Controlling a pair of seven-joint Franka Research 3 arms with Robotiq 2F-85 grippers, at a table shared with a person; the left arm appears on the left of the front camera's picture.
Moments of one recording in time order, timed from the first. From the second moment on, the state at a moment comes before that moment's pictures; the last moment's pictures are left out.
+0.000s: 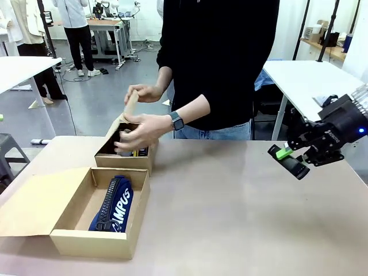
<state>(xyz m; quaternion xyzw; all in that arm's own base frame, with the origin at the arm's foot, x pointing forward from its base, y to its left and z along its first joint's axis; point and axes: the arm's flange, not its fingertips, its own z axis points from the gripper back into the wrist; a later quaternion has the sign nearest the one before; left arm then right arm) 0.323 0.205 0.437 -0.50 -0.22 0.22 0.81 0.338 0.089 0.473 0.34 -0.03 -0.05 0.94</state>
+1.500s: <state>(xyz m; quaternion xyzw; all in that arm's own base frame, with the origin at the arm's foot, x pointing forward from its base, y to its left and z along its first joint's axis) 0.323 0.205 0.437 -0.50 -0.22 0.22 0.81 0.313 0.251 0.464 0.33 -0.01 0.13 0.93</state>
